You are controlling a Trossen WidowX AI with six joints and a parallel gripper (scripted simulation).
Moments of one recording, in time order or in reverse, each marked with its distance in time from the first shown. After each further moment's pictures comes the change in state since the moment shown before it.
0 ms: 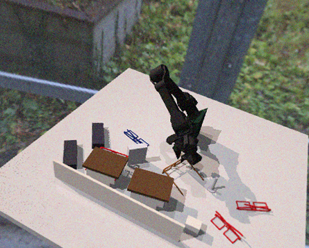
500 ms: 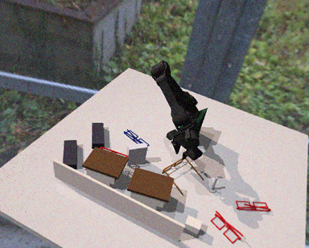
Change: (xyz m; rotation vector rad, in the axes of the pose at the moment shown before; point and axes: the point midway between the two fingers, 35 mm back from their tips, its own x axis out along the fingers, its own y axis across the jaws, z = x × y) arm -0.028 0.003 -0.003 0.007 0.016 -0.013
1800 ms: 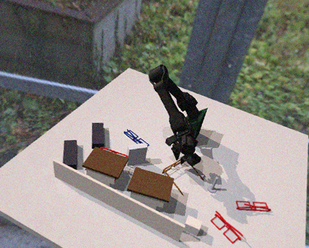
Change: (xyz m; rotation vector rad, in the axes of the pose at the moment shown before) arm 0.033 -0.005 -0.003 0.009 -0.008 -0.008
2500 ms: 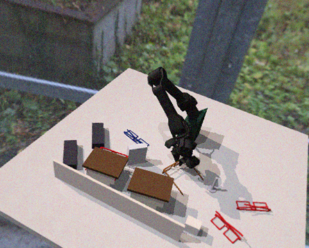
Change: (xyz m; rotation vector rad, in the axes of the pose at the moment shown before) arm 0.020 0.002 0.001 -0.001 0.000 0.005
